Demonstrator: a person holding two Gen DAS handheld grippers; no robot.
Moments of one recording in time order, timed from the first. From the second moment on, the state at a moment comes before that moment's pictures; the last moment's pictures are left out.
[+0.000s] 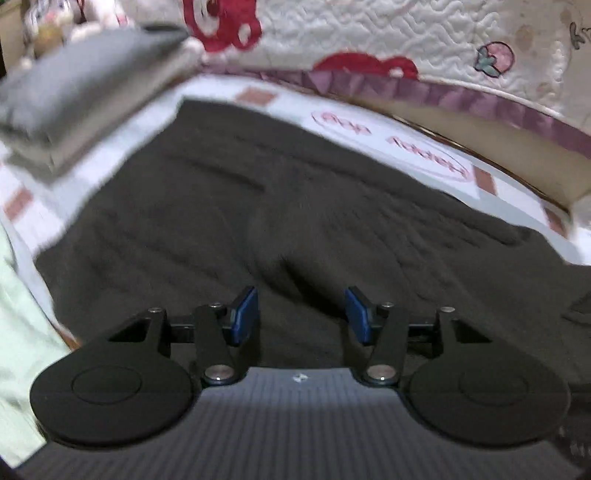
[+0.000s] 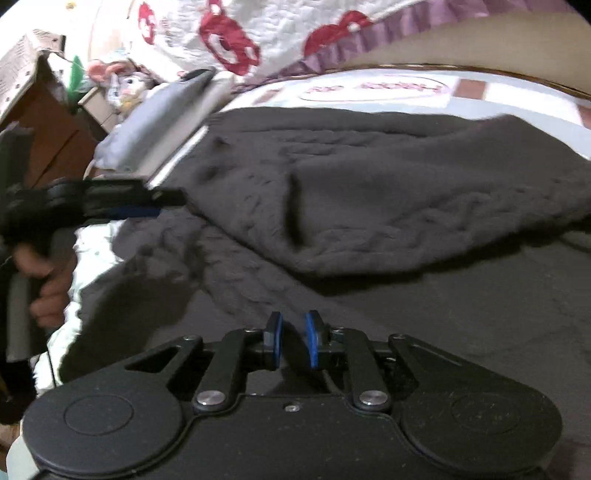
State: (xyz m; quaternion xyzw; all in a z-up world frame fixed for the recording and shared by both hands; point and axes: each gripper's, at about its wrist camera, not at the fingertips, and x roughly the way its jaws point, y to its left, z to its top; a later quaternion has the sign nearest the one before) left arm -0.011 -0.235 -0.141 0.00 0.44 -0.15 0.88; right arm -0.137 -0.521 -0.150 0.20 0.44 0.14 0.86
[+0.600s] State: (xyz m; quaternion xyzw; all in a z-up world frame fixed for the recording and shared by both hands) left arm -0.035 -0.341 -0.153 0.12 0.40 -0.20 0.89; right arm -0.164 -0.686 -0.150 0.34 0.40 -0.05 0.85
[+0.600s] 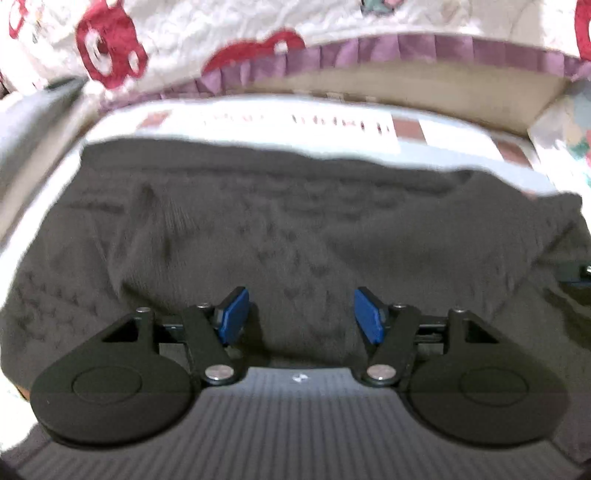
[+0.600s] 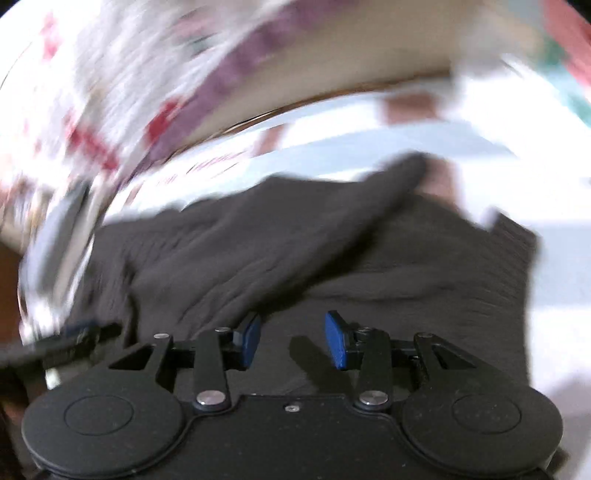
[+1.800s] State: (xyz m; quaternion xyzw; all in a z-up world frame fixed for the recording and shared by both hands) left arm -0.055 -0.275 -0.140 0.13 0.43 -0.15 0.88; right arm -0.189 -0.764 -0.210 0.61 0.27 -0.03 0.75
